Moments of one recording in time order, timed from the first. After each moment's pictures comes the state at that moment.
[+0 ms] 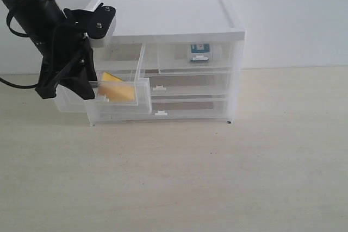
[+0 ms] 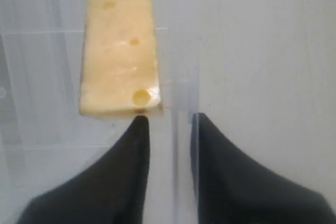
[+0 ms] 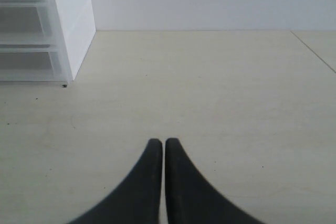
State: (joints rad) left arm -0.31 1.88 -1.67 -0.20 1.23 1.42; right arm 0.00 0.01 0.00 -0.01 0.33 0.00
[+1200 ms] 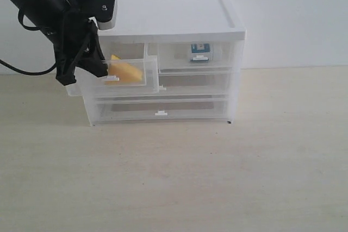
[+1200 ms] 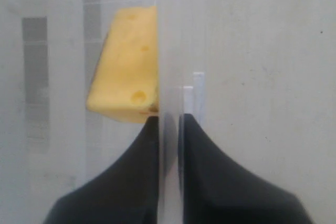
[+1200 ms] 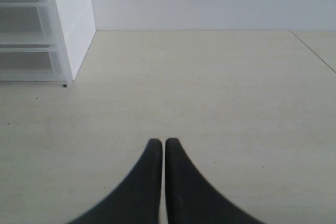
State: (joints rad) left arm -0.30 1.88 -1.69 -0.25 1.07 1.37; right arm 0.00 0.01 0.00 -0.01 0.33 0.00
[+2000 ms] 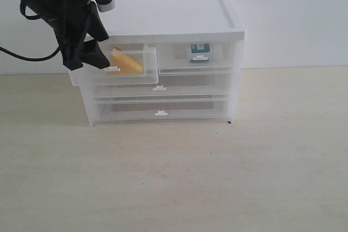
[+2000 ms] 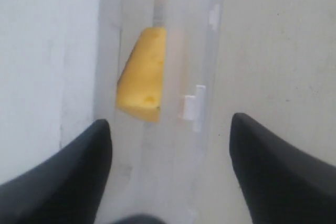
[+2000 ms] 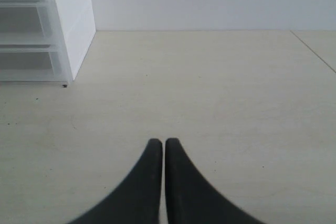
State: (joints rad) left arm -0.31 1.85 -1.70 -0.24 0.97 1.29; right arm 0.00 0.01 0.00 -0.01 0.33 0.00
